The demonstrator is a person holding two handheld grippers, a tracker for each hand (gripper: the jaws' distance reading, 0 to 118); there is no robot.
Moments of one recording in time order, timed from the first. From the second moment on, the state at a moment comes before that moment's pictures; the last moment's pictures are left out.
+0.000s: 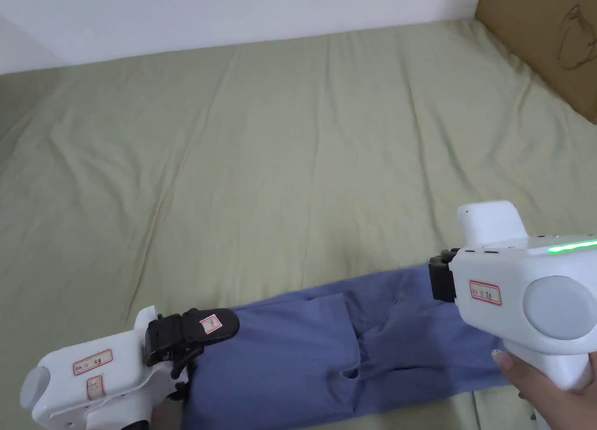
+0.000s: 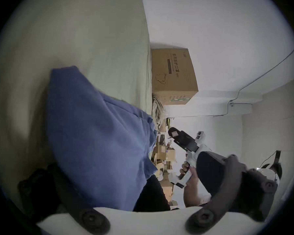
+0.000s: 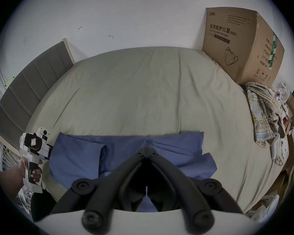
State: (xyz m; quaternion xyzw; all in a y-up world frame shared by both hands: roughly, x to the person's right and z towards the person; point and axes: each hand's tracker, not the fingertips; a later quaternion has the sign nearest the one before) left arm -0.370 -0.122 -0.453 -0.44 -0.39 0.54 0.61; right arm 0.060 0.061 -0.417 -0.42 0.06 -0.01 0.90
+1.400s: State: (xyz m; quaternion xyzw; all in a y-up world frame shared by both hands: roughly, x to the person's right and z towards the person) left arm -0.189 0.013 -0.471 -0.58 -0.23 0.27 0.73; right arm 0.083 0.075 -0.396 -0.40 0.09 -0.07 0.91
